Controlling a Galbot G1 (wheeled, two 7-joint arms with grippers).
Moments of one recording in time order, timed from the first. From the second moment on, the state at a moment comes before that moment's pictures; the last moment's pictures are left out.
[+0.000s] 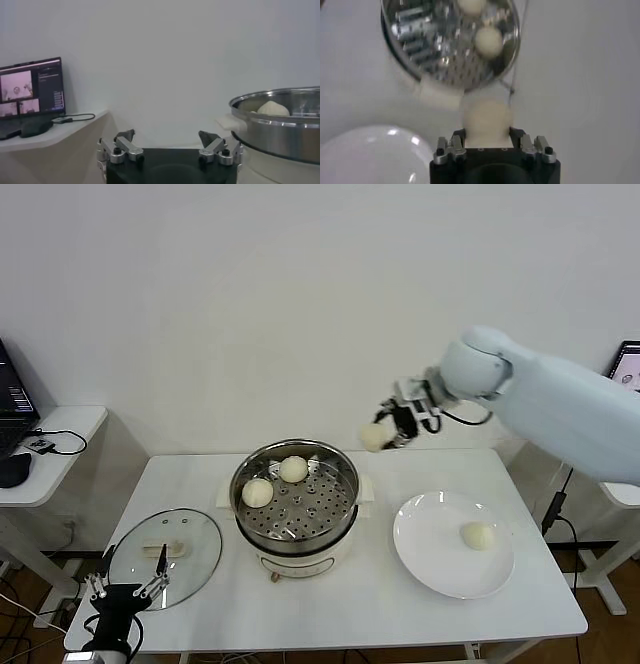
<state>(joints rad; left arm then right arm) 1.78 -1.24 -0.74 -2.09 -0.23 -0.12 -0.13 0.51 0.92 -1.02 1.46 0.18 -0.29 -1.02</state>
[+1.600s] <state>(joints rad) 1.77 -1.28 -0.76 -2.11 -0.23 -0.13 -0.13 0.49 1.20 -1.26 1.42 -0.01 0.14 -0.94</state>
